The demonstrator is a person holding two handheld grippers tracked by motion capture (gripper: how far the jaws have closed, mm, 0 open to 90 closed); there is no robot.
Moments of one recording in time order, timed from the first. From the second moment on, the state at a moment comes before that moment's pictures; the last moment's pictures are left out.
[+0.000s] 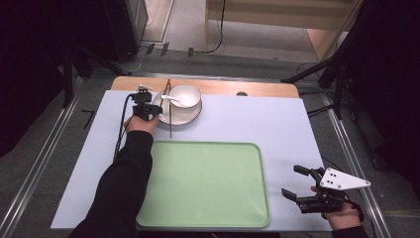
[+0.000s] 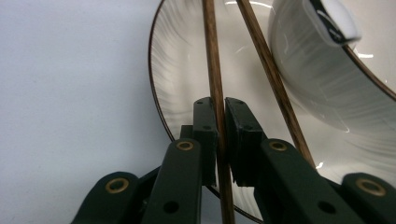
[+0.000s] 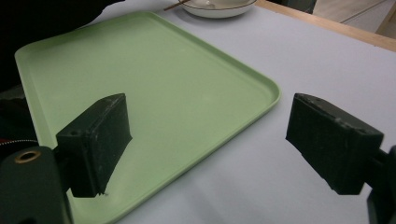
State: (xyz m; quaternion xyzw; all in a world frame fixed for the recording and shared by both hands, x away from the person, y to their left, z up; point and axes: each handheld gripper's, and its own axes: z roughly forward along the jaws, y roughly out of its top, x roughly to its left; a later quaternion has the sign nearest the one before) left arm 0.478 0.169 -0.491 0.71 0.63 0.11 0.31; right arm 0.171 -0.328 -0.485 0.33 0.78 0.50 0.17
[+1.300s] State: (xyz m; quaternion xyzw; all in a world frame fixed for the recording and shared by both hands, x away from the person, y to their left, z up) left arm 0.361 0.226 -0.434 0.71 0.58 0.10 0.38; right arm 0.184 -0.319 -0.483 0.32 0.78 0.51 0.16
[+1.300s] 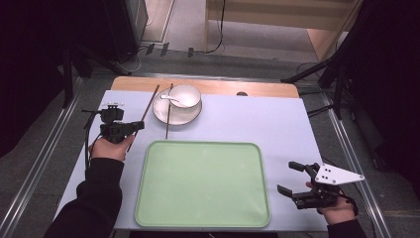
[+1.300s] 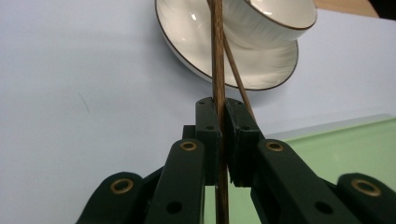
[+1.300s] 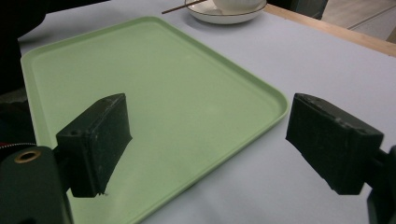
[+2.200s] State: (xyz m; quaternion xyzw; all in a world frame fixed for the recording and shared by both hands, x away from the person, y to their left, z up) left arm 0.261 0.202 -0.454 0.73 0.57 0.03 0.37; right arm 0.201 -0.311 -0.481 0.31 0.79 0.51 0.16
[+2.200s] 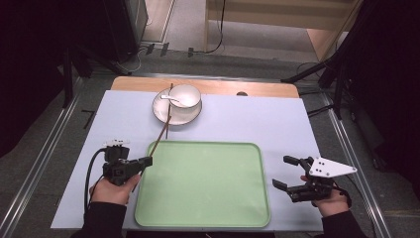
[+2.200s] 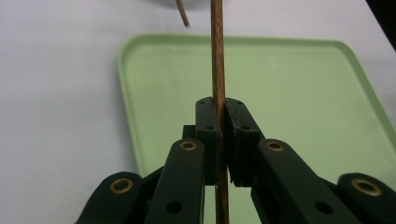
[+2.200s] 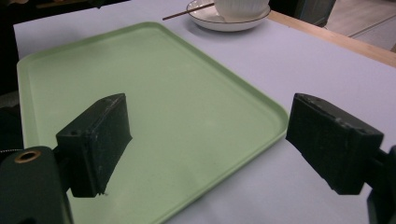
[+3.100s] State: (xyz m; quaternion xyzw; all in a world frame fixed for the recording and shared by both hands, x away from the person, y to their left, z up) left arm 0.241 0.193 -0.495 0.76 0.59 0.00 0.27; right arm 0.199 -0.311 -0.481 0.30 0.79 0.52 0.15
